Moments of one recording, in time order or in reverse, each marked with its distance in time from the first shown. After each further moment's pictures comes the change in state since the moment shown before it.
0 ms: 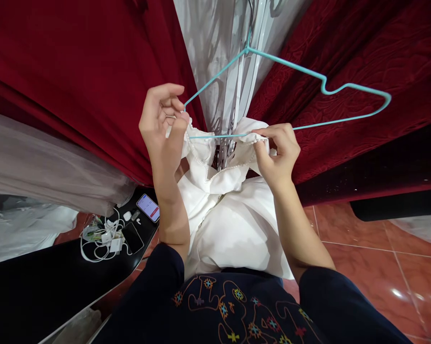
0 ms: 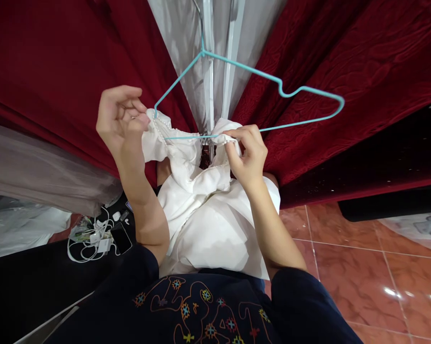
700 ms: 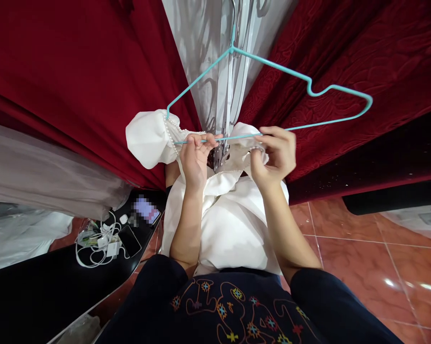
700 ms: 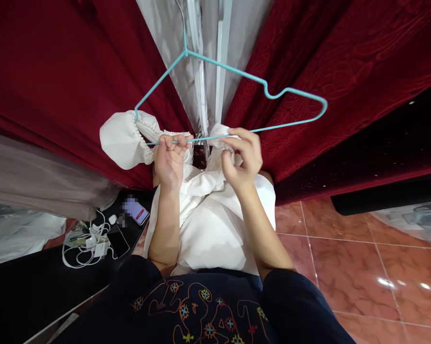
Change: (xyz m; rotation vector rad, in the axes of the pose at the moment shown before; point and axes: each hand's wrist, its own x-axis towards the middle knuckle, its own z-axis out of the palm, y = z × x) left_hand -0.074 -0.044 0.050 -0.478 0.060 -0.515; right_hand -0.020 0.000 0.007 -0.026 0.198 -0.074
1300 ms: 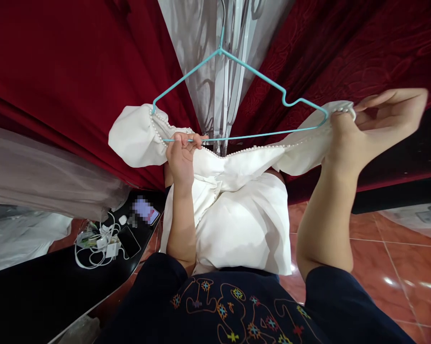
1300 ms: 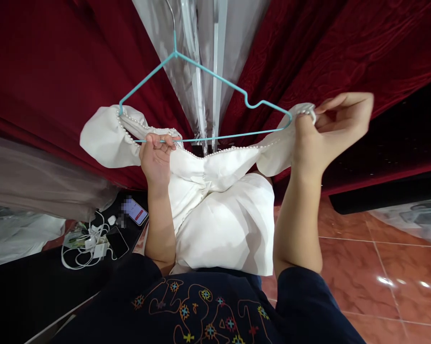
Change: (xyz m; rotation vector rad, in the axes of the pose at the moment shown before) left_hand 0.012 0.014 -0.016 0.164 0.074 0.035; right_hand 0.092 0.069 -0.083 0.110 0.295 0.147
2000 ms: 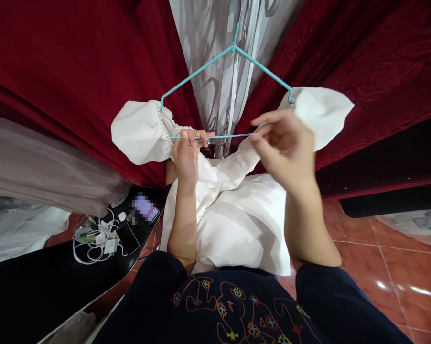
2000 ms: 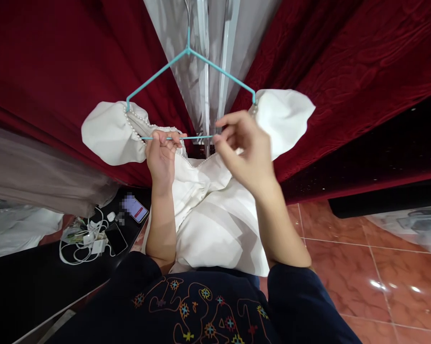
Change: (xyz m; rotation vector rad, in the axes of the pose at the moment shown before) left_hand 0.001 -0.003 0.003 -0.031 -0.020 0.004; right_hand -0.063 -0.111 0.059 0.072 -0.716 0.275
